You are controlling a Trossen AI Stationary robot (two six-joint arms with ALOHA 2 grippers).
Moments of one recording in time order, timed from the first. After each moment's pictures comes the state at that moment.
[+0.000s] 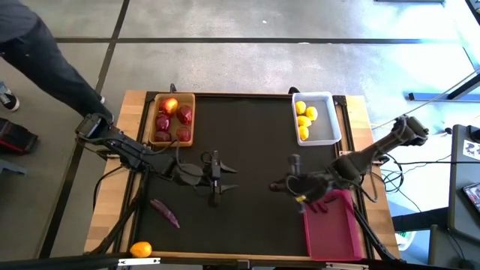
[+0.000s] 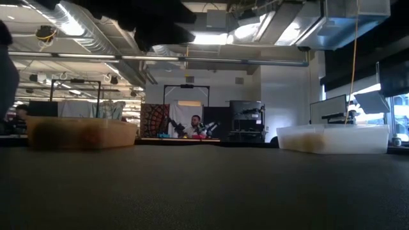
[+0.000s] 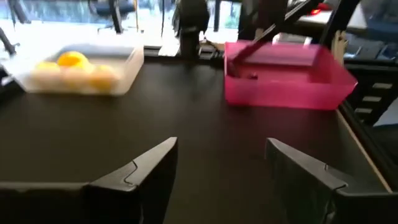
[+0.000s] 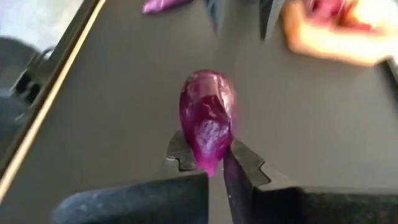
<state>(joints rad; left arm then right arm) -0.35 1.45 0.74 0.37 -0.43 -0.19 0.53 1.32 1.12 -0.53 0.42 0.14</state>
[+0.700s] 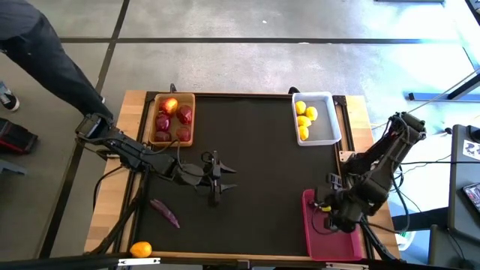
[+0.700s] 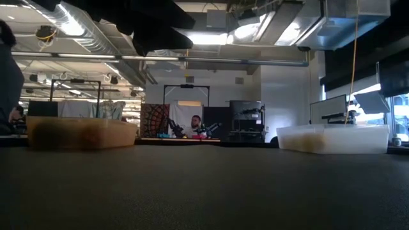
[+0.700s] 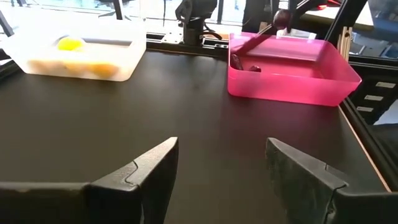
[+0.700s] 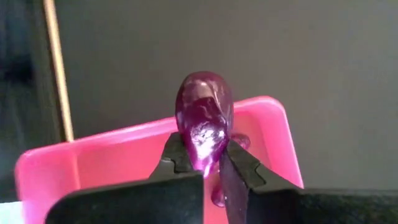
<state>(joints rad) -0.35 1.45 0.74 0.33 -0.43 -0.25 0.91 1.29 1.09 -1.08 0.29 1.07</state>
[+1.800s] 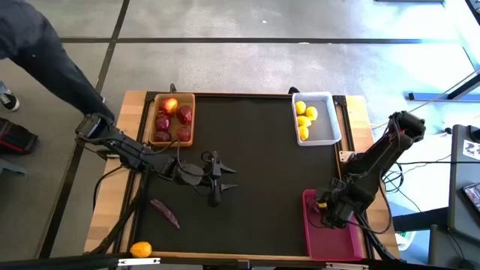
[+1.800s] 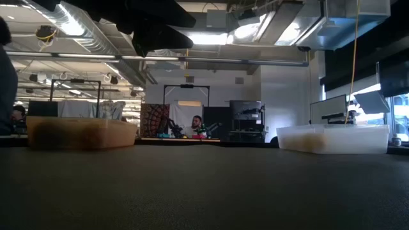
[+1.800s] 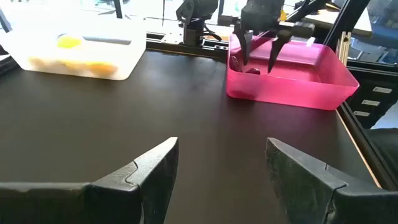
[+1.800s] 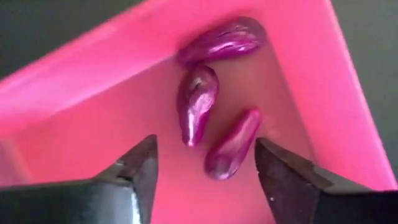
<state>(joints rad) -0.35 1.45 0.74 0.33 -0.43 -0.28 0.94 1.27 0.72 -0.82 0.10 1.33</state>
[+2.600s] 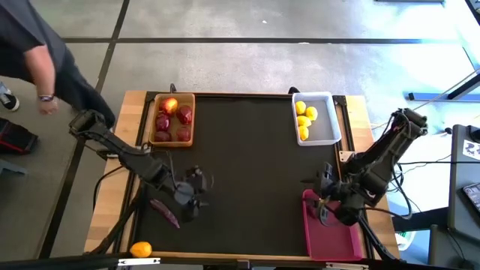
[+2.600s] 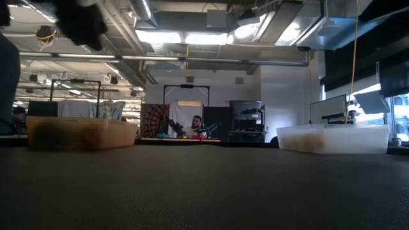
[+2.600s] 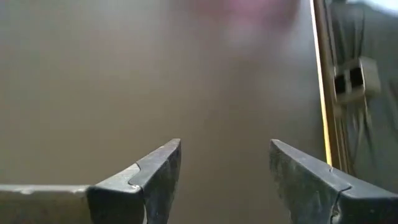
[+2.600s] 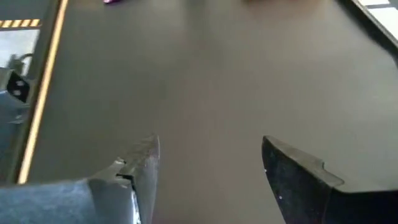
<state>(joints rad) -0.53 1.33 0.93 -0.47 -0.24 -0.62 0.89 1.18 0.98 -0.84 0.74 0.84</state>
